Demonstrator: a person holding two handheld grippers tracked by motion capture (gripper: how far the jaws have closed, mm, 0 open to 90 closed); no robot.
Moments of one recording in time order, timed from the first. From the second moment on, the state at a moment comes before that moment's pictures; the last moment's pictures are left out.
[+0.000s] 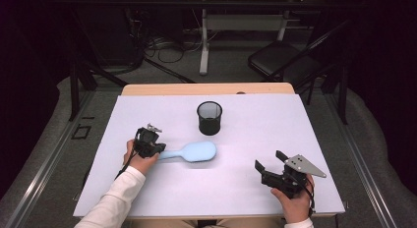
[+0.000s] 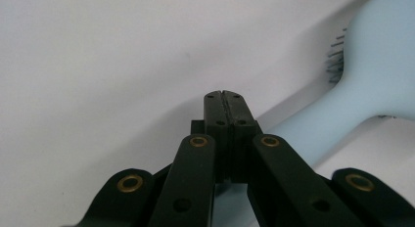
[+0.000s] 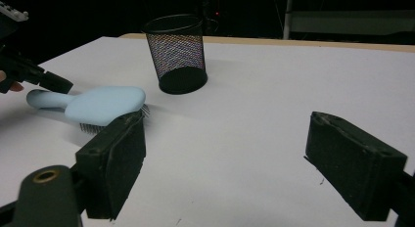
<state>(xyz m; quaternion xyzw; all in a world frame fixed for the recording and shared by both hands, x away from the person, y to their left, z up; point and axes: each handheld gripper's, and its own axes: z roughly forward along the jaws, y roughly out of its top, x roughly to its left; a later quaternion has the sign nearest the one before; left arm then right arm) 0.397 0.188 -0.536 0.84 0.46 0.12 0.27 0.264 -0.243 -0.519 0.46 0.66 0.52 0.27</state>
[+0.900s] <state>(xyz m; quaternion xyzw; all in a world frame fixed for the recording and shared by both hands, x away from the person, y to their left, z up) 0.357 0.192 -0.539 0.84 0.44 0.09 0.29 0.266 -0.241 -0.520 0.46 0.67 0.52 0.27</state>
